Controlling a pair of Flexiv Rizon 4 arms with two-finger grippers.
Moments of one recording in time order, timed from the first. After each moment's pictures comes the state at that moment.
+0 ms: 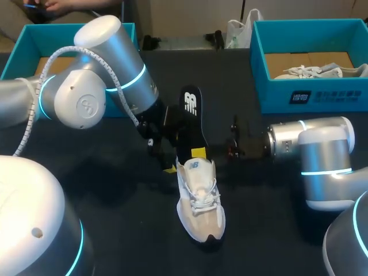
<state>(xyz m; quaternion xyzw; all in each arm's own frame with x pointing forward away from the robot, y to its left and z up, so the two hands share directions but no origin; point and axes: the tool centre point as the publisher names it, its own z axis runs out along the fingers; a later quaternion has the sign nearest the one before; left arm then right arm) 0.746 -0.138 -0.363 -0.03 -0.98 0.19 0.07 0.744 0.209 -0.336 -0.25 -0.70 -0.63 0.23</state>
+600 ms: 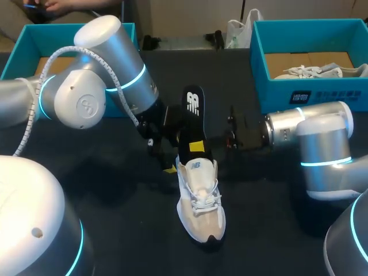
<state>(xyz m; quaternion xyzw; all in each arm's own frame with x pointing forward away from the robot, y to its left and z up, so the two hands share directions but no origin) 0.746 -0.138 -0.363 -0.03 -0.98 0.19 0.07 0.754 0.213 -0.320 -0.23 -0.72 -0.61 0.24</state>
